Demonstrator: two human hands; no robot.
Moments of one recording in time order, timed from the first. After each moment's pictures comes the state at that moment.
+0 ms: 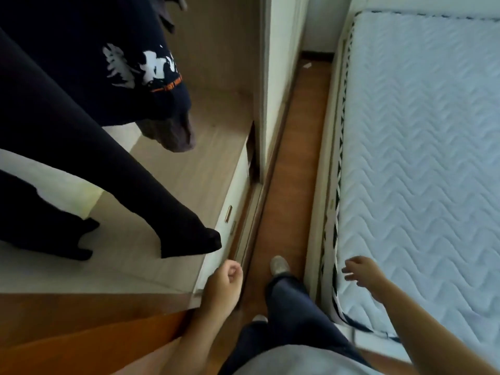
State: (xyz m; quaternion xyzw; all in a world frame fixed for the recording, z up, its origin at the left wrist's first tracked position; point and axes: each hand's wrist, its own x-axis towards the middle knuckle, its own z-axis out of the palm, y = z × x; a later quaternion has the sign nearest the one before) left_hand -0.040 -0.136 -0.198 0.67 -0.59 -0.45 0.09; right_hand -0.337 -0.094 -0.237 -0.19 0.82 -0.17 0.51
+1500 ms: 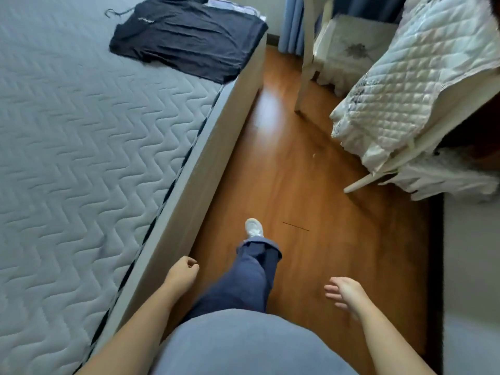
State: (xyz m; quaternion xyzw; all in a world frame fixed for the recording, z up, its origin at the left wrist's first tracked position) left_hand -0.557 0.394 -0.304 0.25 -0.84 -0.32 -0.37; right_hand -0.454 0.744 -0.277 0.54 0.59 -0.52 0.29
